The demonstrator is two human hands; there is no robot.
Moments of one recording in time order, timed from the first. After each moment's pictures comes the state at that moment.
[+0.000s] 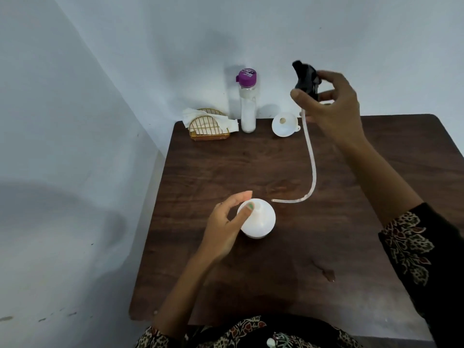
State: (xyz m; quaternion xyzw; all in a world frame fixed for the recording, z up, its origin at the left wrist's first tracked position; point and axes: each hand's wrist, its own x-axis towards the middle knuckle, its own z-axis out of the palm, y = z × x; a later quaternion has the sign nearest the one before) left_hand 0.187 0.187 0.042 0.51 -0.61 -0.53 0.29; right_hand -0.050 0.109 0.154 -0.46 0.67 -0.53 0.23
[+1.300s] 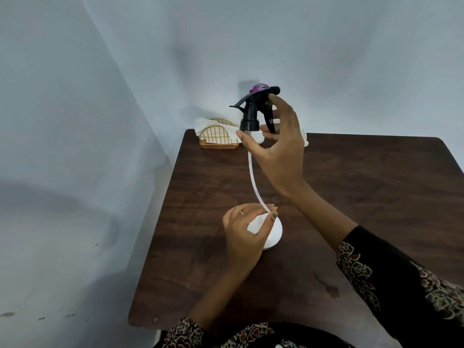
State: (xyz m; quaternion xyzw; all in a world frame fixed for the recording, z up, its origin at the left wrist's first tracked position) left_hand 0.156 0.196 0.026 0.50 -0.65 -0.29 0.49; right_hand 0.062 0.111 0.136 -0.57 0.55 -0.60 0.12
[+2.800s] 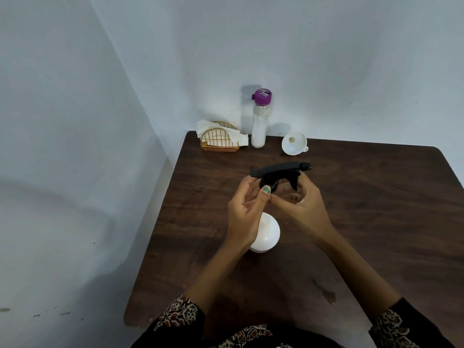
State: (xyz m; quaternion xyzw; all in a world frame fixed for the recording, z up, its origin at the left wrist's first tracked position) left_hand 0.148 0.171 0.071 0.45 -0.54 -0.51 0.49; right_hand 0.026 0.193 0.103 -0.54 0.52 -0.53 0.40
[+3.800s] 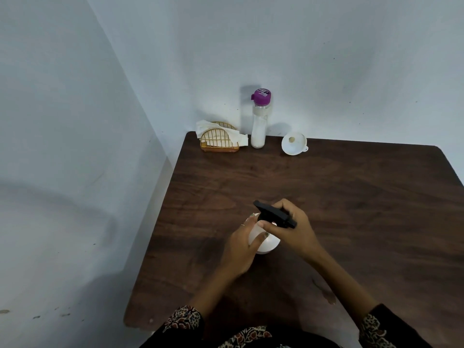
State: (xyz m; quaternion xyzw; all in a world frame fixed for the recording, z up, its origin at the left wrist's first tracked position) left_hand 0.169 0.192 -0.036 0.52 -0.69 -0.46 0.22; right_hand 0.018 0.201 0.027 -0.56 0.57 -0.44 0.41
